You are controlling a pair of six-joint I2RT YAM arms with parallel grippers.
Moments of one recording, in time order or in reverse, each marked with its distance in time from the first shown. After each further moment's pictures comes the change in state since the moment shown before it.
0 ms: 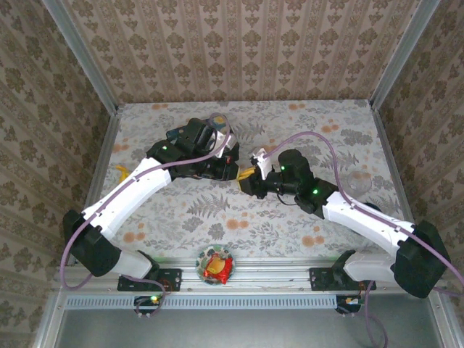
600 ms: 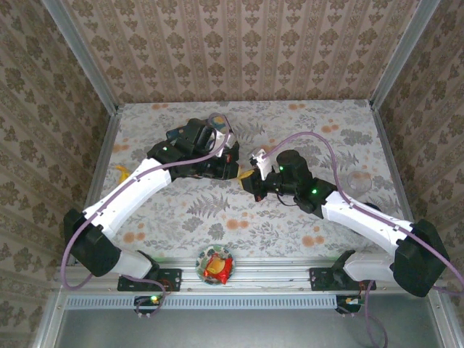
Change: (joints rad) left arm 0.014 -0.001 -0.034 0.059 0.016 -0.024; right arm 0.002 0.007 0.002 -0.028 0.032 0.005
